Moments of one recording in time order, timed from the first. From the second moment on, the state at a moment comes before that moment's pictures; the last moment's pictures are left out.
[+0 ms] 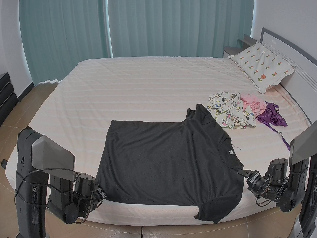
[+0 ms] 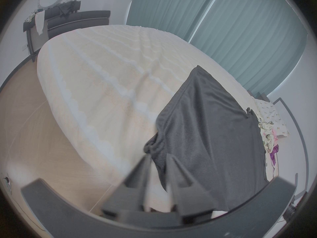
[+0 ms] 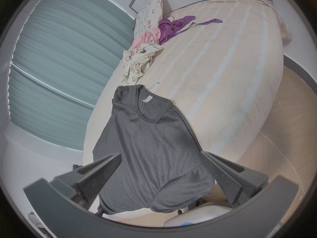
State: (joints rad) left arm -0.32 2.43 -0.26 -1.38 0.28 -0.87; right arm 0.16 2.25 -0.07 -1.55 0.00 0.99
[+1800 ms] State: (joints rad) left arm -0.31 2.42 -0.11 -1.41 0.25 -0.86; right arm 0.08 2.48 -0.61 -1.39 0.10 0.55
